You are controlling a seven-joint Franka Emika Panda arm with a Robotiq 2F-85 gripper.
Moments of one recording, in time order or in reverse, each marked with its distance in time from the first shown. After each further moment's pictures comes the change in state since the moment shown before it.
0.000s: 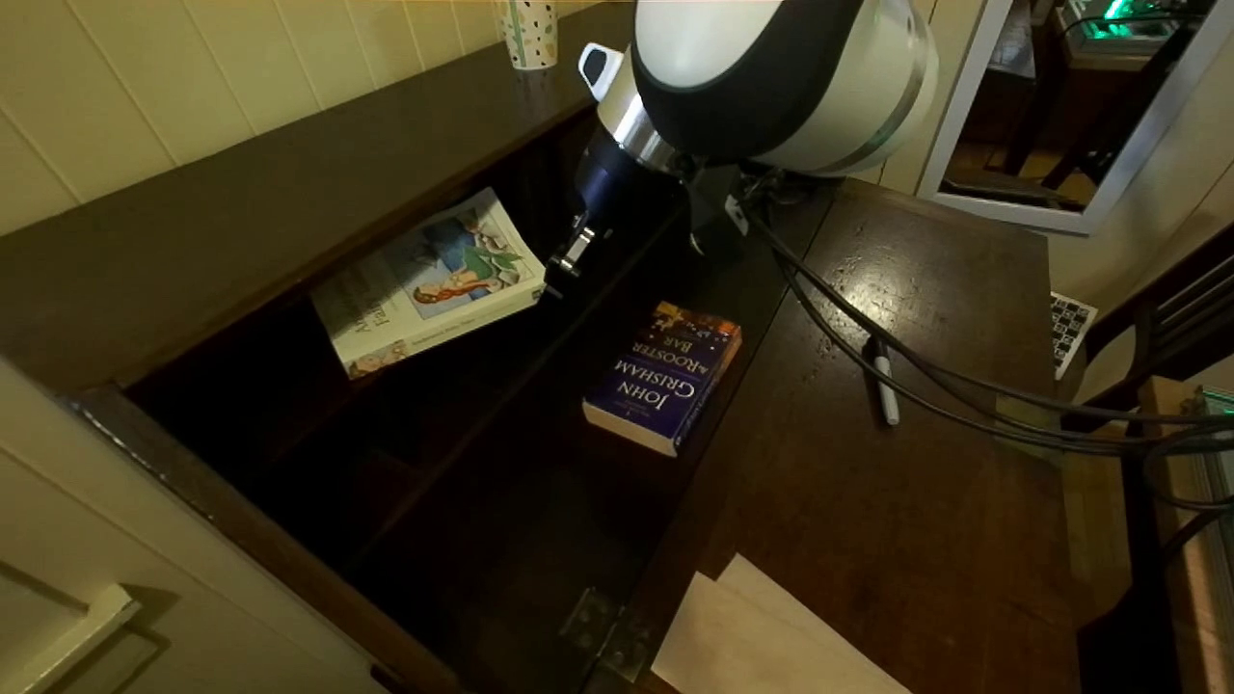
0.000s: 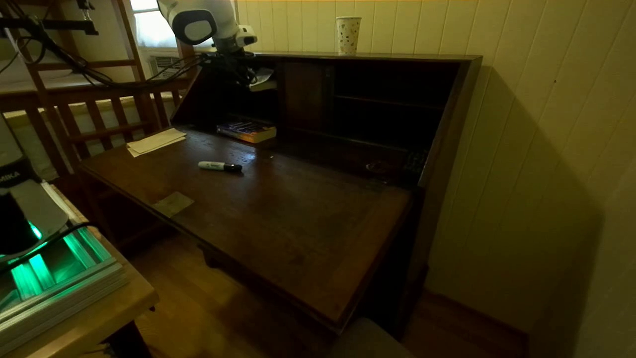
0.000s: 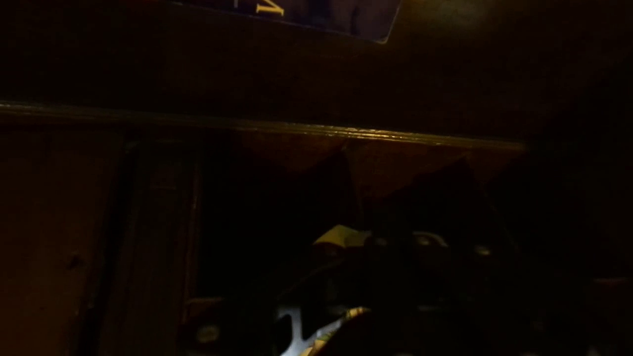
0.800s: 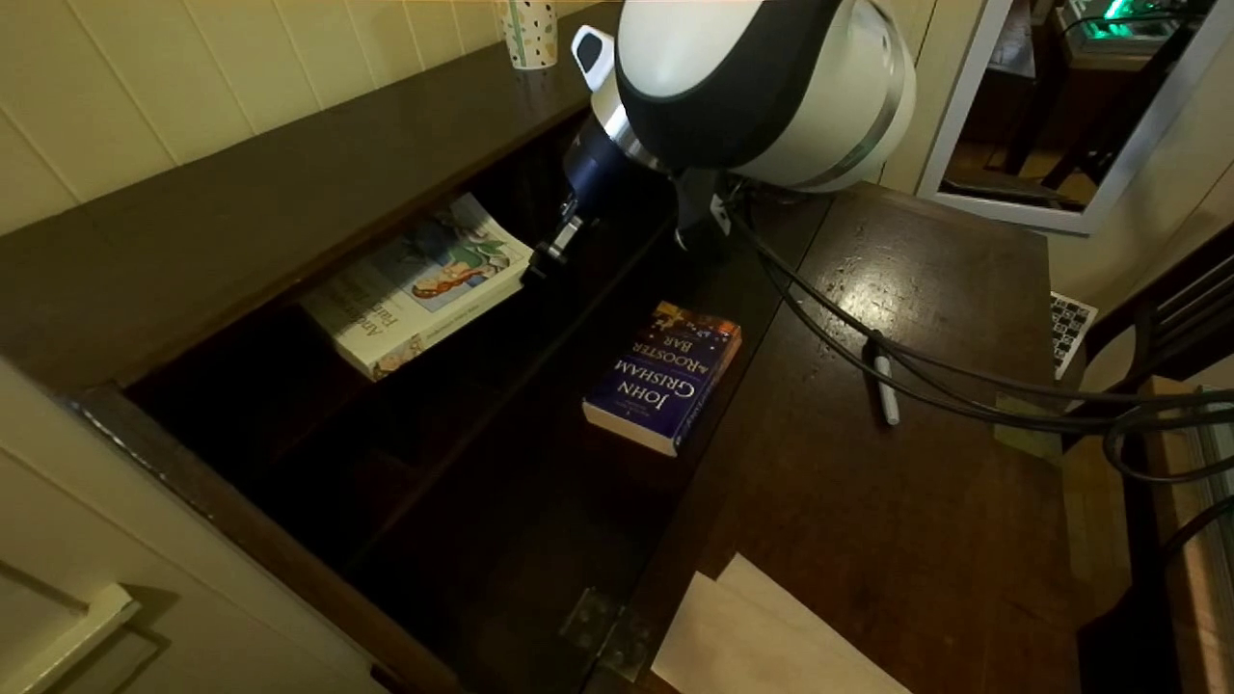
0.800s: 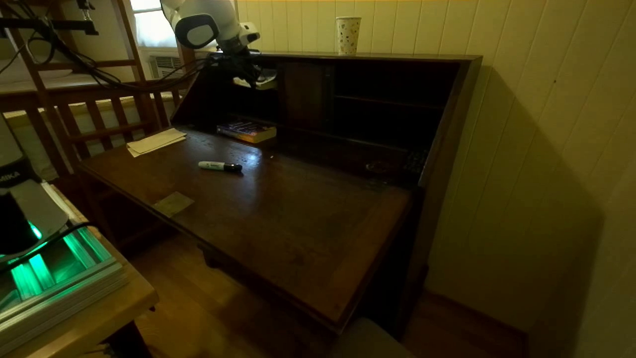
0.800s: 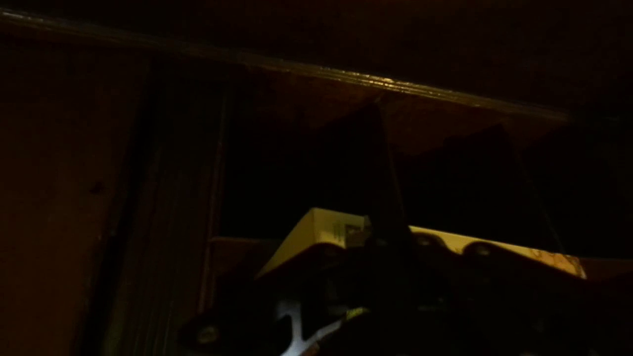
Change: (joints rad) arm -0.083 0.044 0.095 0.027 0.017 0.136 -0.113
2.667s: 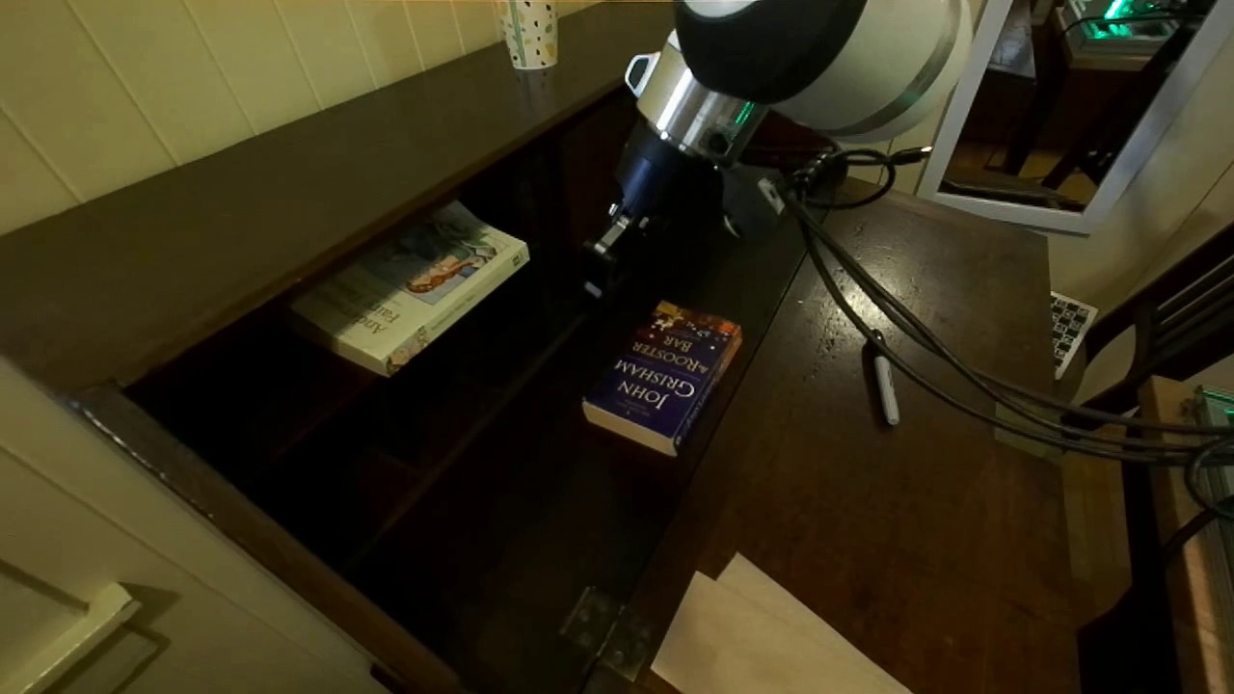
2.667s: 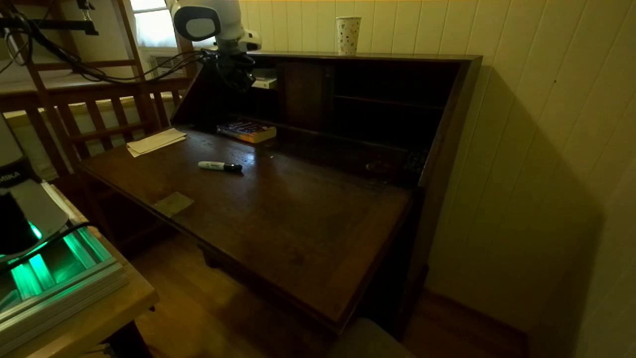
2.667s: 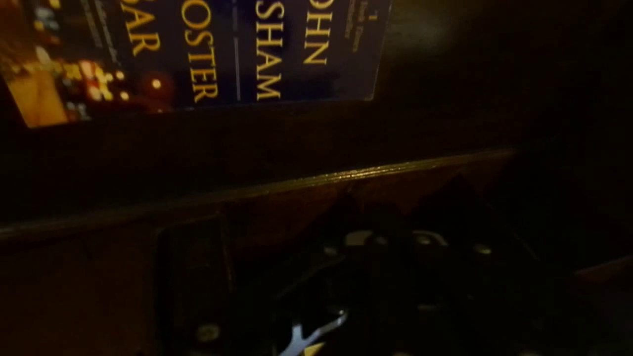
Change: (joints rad) arm -0.148 -0.086 0.075 -0.076 0.016 -0.266 0.217
